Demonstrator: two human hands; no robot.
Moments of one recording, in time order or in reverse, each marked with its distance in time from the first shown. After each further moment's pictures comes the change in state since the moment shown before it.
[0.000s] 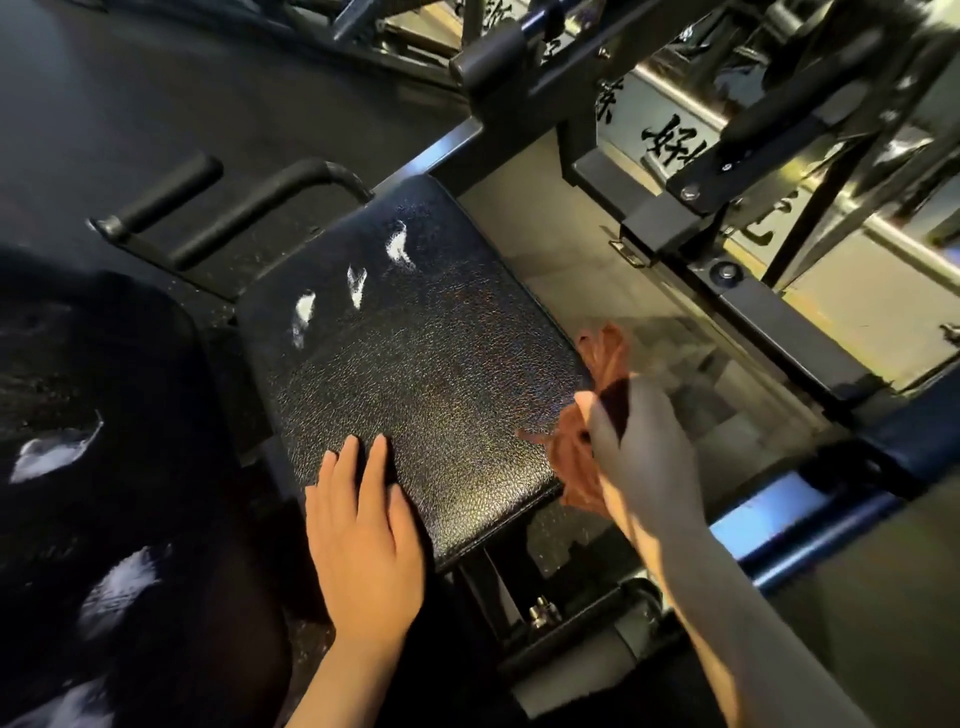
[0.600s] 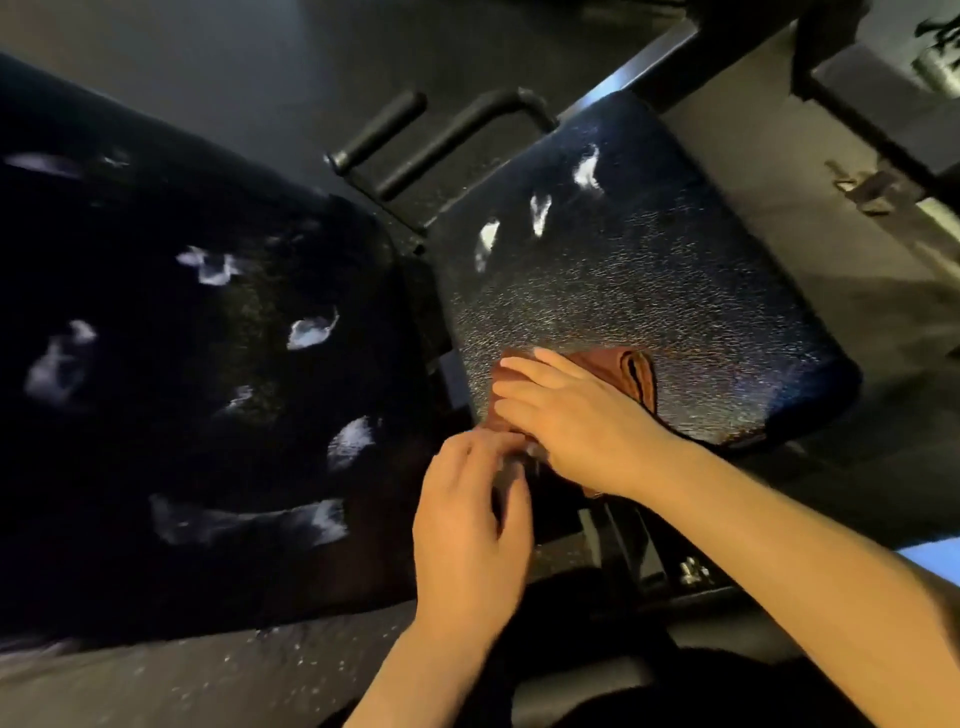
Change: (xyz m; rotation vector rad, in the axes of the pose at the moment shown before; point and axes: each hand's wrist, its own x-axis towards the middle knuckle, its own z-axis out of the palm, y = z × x) left_hand -0.027 0.014 -0.095 -0.102 -0.093 -0.005; right_hand -0.020 -0.096 0.098 -0.287 -0.515 -1.153
